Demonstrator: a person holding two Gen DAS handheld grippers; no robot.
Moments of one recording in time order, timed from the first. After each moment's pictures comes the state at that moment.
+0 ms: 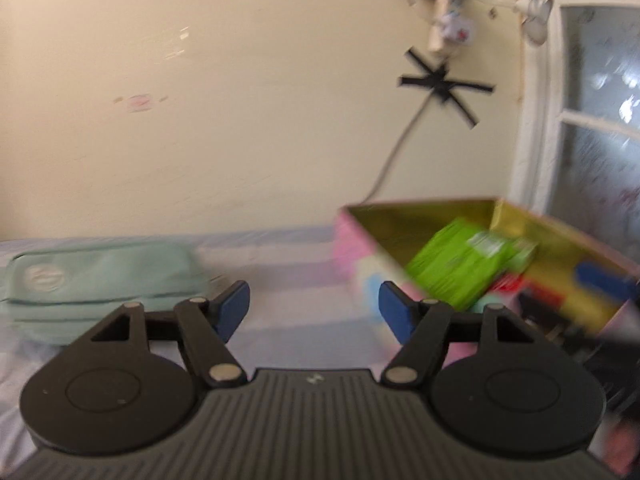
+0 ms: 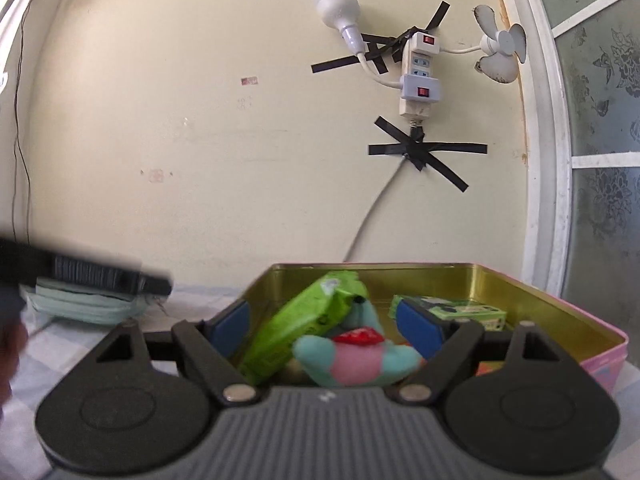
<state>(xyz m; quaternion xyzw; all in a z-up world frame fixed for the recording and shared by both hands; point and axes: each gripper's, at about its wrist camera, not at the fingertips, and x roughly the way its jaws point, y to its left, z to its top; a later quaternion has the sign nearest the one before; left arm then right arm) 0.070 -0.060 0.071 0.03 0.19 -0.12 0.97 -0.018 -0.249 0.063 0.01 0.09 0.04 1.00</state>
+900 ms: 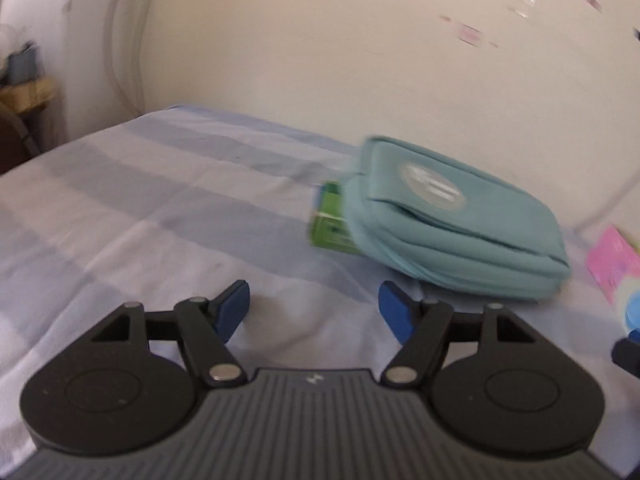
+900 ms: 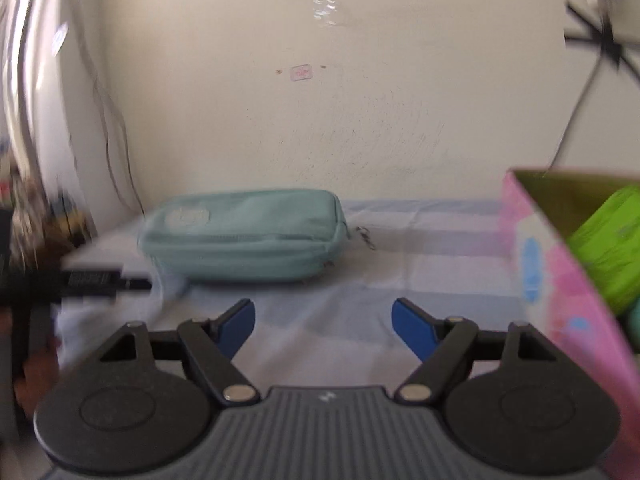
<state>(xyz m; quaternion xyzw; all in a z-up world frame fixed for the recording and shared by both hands) 0.105 0.188 0.026 -0.13 0.27 0.07 0.95 0.069 -0.102 0.042 0.06 0.26 0.22 0.94</state>
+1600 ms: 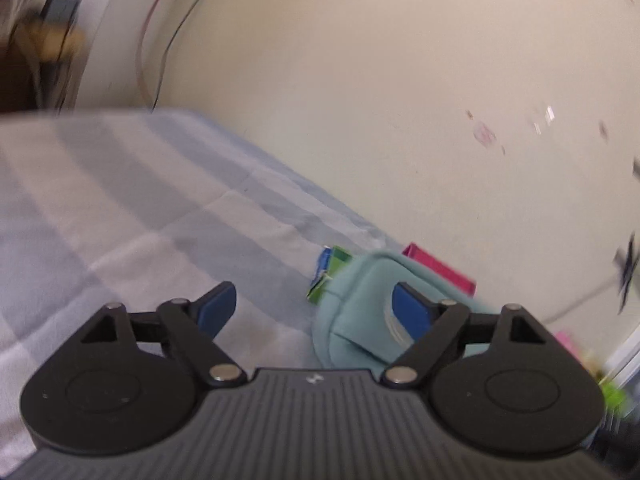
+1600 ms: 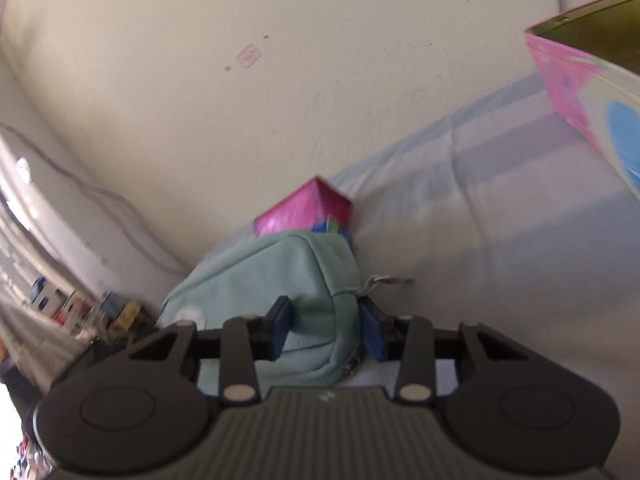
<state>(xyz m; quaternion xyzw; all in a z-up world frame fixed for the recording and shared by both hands) 0.088 0.237 0.026 -0.29 0.20 0.04 0.93 0.109 -0.114 0.011 0.27 0.34 0.27 0.86</state>
